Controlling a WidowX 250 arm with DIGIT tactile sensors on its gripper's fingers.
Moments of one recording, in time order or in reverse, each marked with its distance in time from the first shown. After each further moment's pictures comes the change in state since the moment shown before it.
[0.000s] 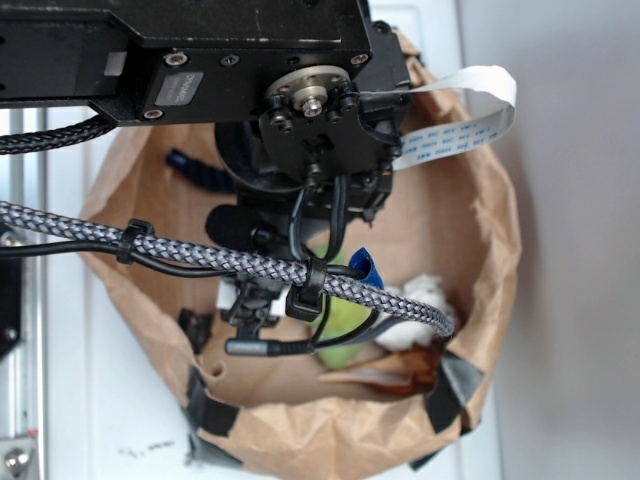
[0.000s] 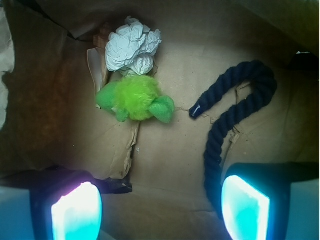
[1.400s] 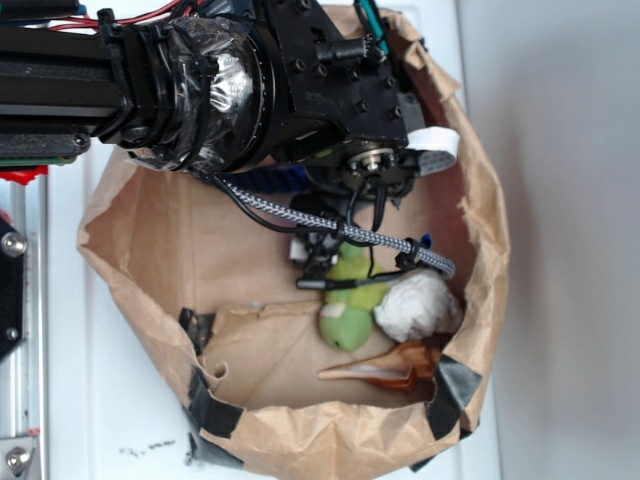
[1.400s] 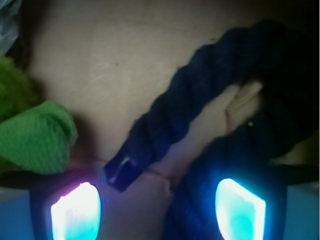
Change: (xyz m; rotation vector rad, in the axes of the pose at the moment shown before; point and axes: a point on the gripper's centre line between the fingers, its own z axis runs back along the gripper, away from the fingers) arm 0.019 0.055 -0.123 0.148 -0.009 -0.002
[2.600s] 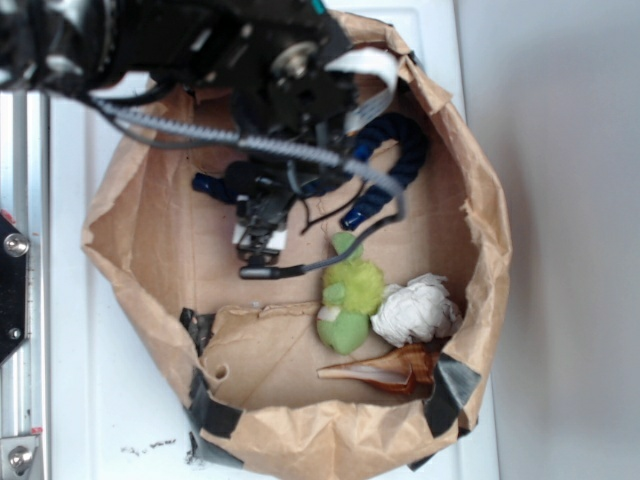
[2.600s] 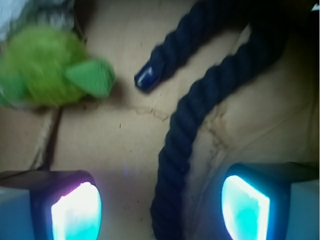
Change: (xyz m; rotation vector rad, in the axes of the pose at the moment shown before) arm -0.036 0.003 0.035 -0.132 -0.026 -0.005
